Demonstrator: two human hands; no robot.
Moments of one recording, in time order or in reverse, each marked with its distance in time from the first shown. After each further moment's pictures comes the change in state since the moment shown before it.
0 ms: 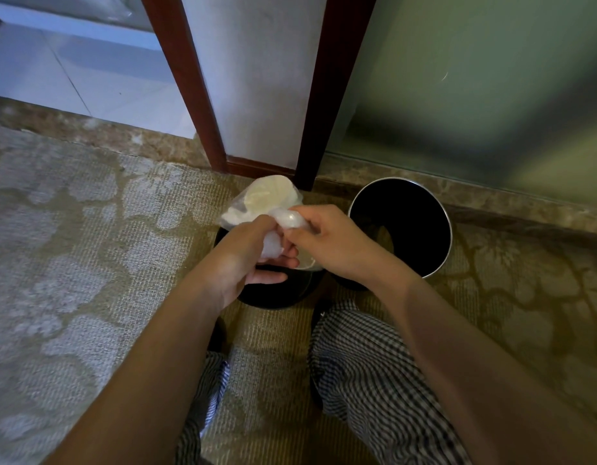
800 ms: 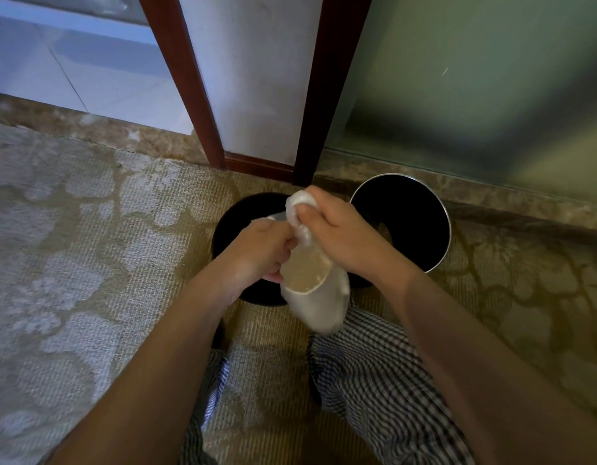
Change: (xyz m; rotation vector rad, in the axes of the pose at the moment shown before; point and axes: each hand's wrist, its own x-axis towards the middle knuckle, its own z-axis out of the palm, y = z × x) left_hand 0.000 0.006 0.017 0.245 0.025 0.039; right_hand -0.001 0.010 -0.008 -0.142 0.085 0.030
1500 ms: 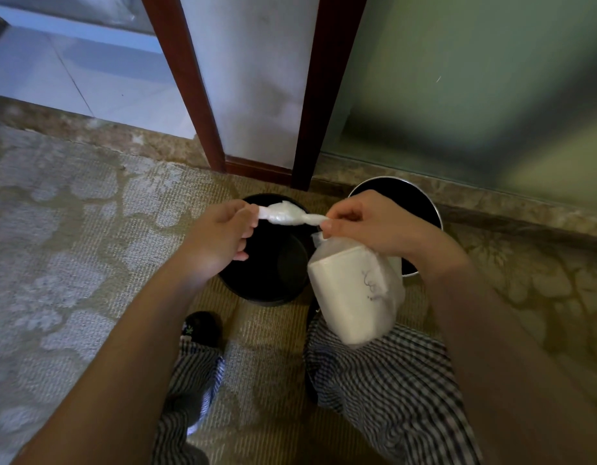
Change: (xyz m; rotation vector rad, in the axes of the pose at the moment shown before) left_hand -0.001 -0.020 -0.032 0.049 0.210 0.229; right_hand -0.021 0.000 -0.054 -0.105 -0.198 0.084
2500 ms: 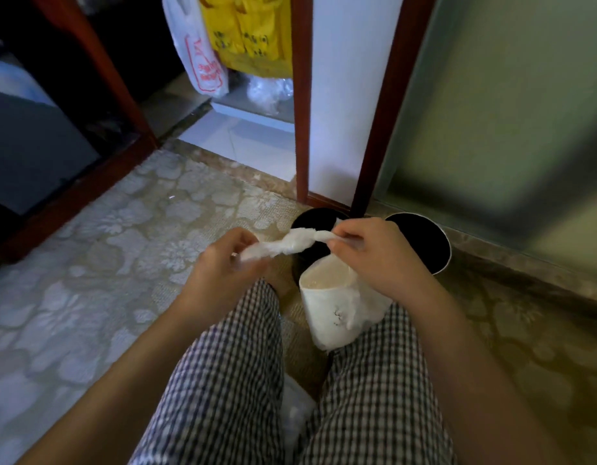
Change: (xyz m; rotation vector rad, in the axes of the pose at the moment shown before) left_hand -0.360 0.027 0.004 0.333 0.460 0.304; right_hand -0.266 -0.133 0.061 -0.181 0.232 -0.320
